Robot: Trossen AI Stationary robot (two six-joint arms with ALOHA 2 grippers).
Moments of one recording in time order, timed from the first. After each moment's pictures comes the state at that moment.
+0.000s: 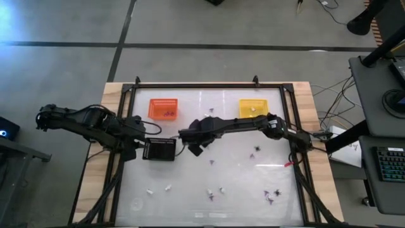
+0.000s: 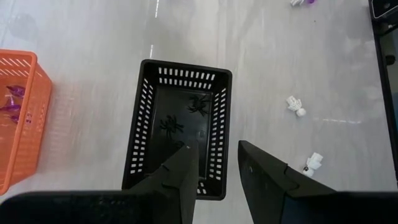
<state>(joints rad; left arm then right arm) -0.19 0.76 0.89 -1.10 -0.01 -0.27 0.04 2.34 2.30 -1.43 0.25 0.78</state>
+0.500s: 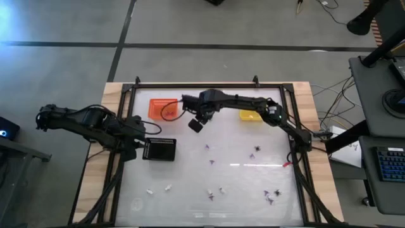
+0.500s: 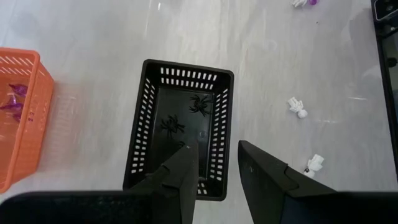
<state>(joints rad) -0.19 0.76 0.89 -1.10 -0.01 -0.28 -0.22 2.34 2.30 -1.32 0.11 0.41</state>
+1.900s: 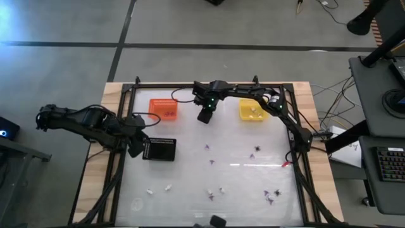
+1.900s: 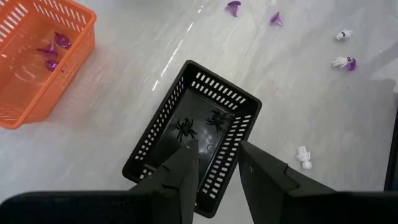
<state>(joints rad) -0.19 0.76 0.89 -1.10 -0.14 -0.64 -0.43 2.35 1.96 -0.94 -0.16 0.00</state>
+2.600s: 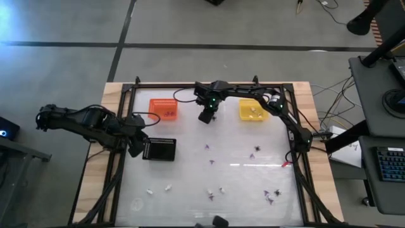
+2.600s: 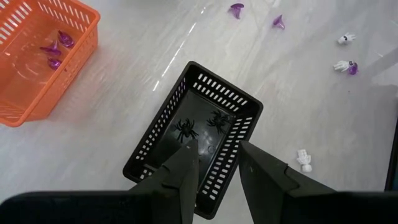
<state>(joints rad) -0.19 0.76 0.89 -1.10 -0.15 -0.66 -0.44 2.35 1.94 -0.96 -0.16 0.05</state>
